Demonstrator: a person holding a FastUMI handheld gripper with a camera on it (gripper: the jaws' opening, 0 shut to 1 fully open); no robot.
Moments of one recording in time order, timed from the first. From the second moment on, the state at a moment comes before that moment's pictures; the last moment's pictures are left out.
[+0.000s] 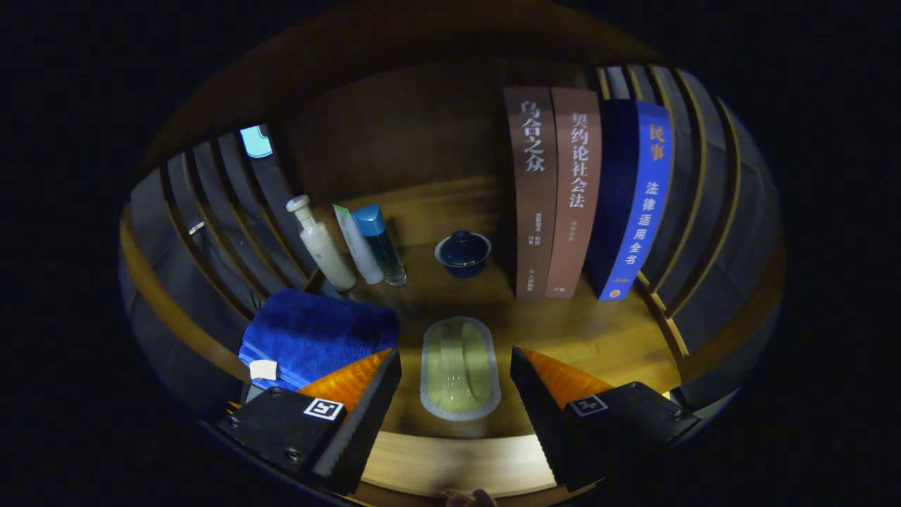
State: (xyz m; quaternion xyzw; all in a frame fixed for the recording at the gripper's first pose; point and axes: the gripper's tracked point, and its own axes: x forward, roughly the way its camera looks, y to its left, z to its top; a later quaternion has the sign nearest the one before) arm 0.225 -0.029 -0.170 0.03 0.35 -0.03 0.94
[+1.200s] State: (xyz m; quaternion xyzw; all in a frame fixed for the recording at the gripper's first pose) arm -0.058 0.002 -0.235 0.00 0.13 -0.03 0.99
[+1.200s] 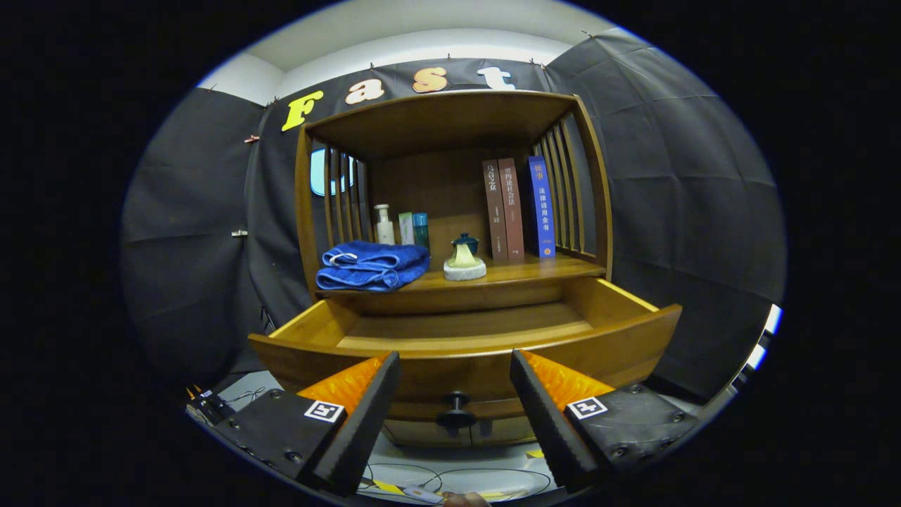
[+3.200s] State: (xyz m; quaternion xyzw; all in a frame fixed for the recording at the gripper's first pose) arm 0.110 -0.016 -0.300 0.01 0.15 -0.05 0.99
